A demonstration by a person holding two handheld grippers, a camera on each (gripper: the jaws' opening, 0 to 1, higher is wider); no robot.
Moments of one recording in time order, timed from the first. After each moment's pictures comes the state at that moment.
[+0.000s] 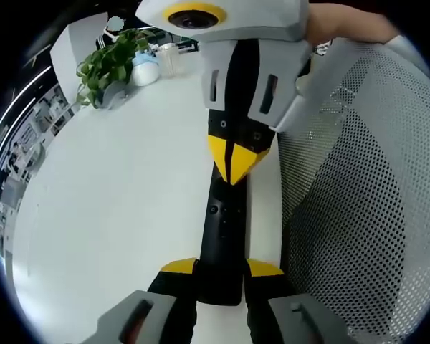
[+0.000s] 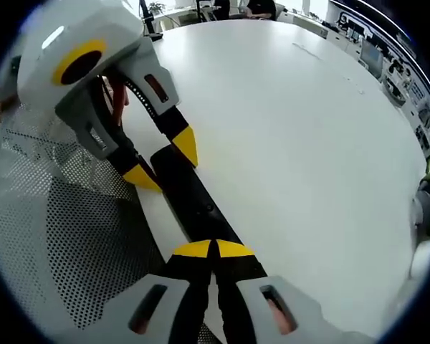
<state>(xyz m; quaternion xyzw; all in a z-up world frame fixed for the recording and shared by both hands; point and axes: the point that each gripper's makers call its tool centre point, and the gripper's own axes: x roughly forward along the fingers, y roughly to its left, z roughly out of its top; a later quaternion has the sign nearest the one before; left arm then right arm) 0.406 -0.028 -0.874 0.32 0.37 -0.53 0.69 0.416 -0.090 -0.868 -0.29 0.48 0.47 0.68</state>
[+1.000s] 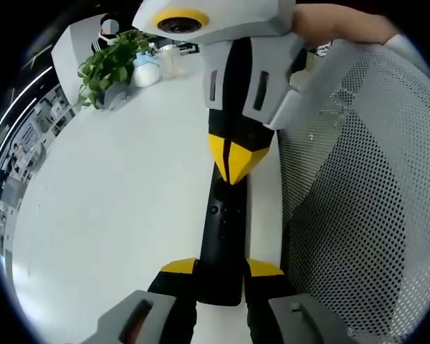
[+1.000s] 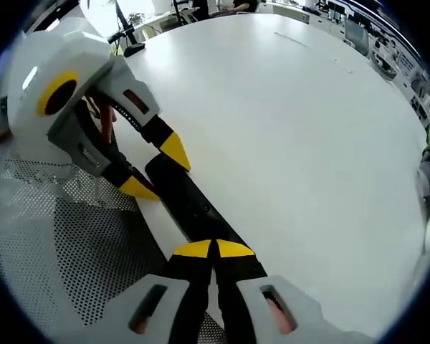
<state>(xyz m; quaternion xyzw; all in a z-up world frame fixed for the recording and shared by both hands) 0.406 -0.028 -0.874 0.32 0.37 -0.53 0.69 0.417 -0.092 -0.867 -0.23 0.51 0.45 0.69</state>
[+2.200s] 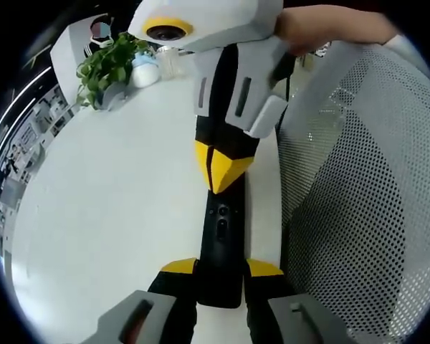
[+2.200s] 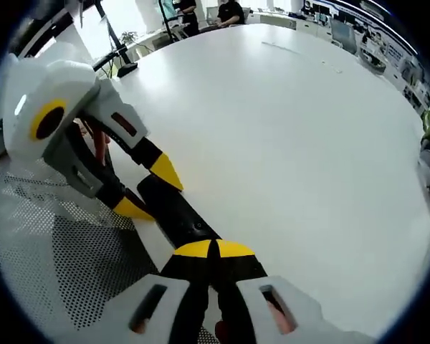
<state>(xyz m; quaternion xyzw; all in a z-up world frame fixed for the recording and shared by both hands) 0.406 -0.030 -0.875 0.32 0.37 -0.53 0.69 0.429 -0.081 -0.868 -0.21 0.47 0.46 0.72</state>
